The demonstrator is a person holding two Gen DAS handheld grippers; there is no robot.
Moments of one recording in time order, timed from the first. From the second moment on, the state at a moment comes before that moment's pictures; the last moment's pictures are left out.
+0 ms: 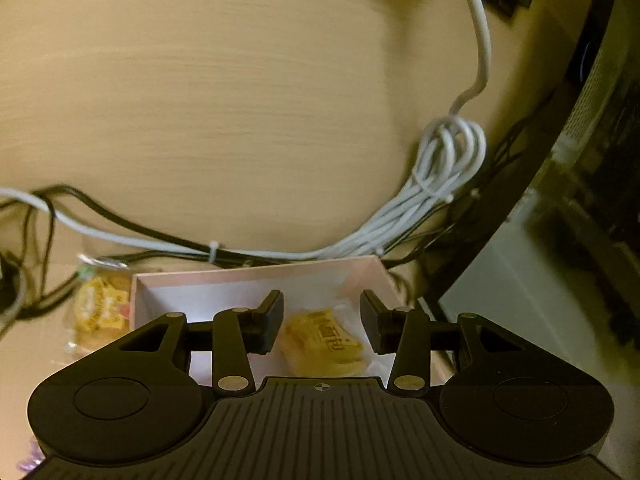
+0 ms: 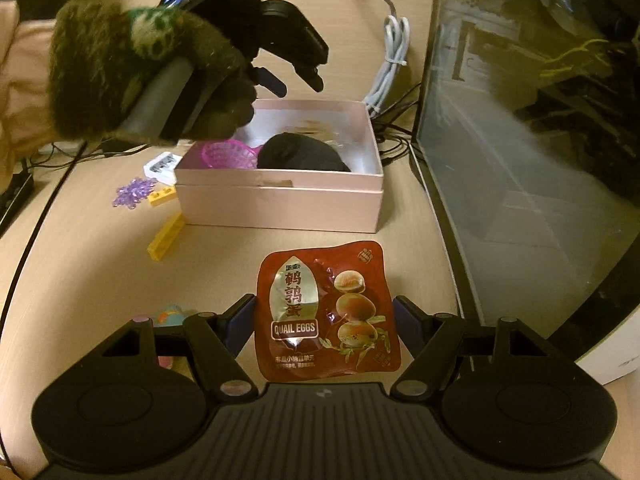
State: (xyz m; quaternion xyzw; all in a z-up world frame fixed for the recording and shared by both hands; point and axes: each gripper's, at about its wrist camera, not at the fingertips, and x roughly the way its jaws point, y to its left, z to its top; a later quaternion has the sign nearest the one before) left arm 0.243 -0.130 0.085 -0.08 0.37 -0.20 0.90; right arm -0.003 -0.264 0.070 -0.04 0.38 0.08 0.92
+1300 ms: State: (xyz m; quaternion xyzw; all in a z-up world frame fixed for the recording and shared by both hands) left arm 0.015 0.106 0.041 -0.13 0.41 -0.14 0.89; right arm 0.137 -0.187 0.116 -0.07 0.32 0.10 0.94
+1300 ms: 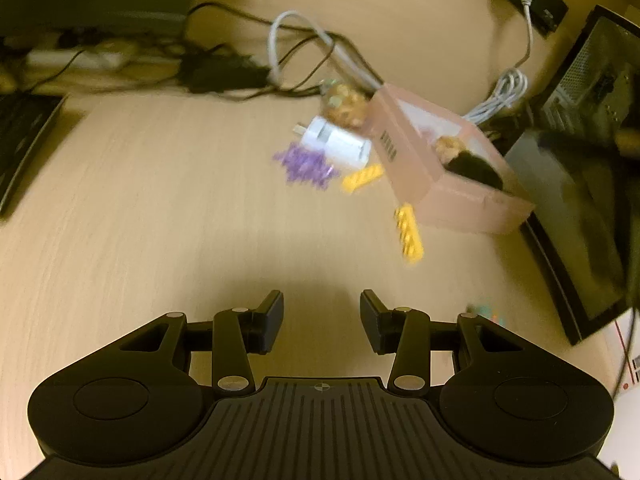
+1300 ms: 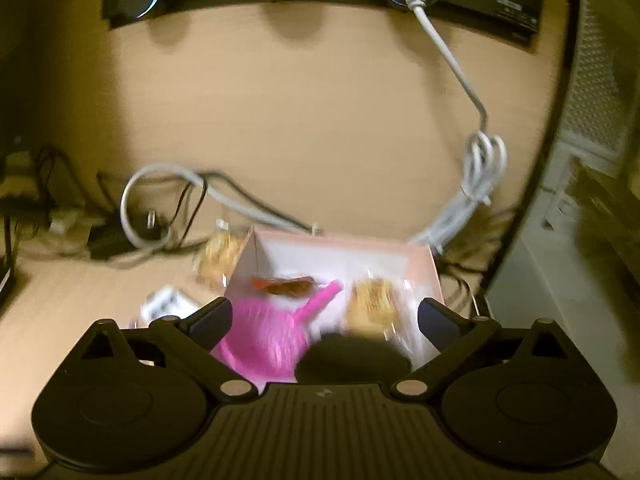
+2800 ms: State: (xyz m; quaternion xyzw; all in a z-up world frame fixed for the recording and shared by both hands) left arm 0.199 0.048 0.058 -0.12 0.41 -0.18 0.89; right arm -0.005 -0.223 0.053 -0.02 0.40 0.02 0.92
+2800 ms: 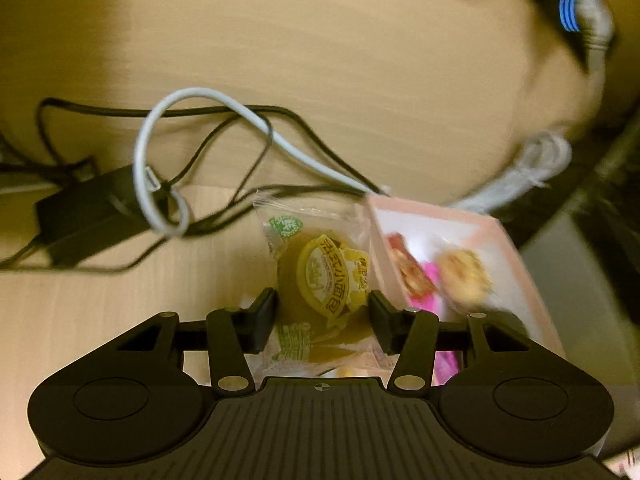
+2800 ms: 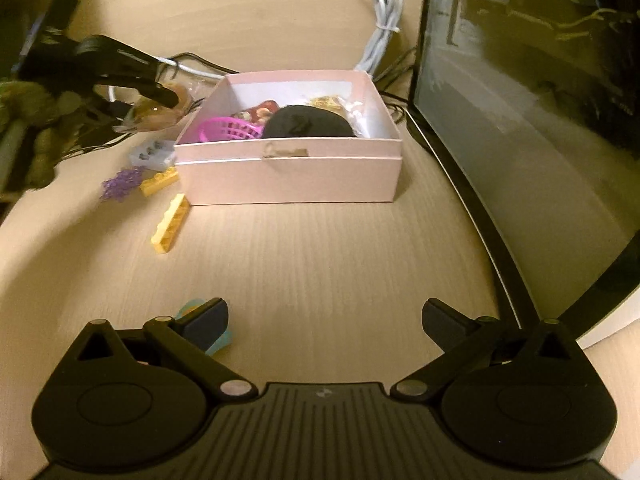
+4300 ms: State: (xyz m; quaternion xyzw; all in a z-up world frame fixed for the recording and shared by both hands) left arm -0.038 0.128 0.049 -0.17 0.44 -0.03 0.88; right arm 0.072 -0.125 0.044 -0.05 0.40 0.21 0.89
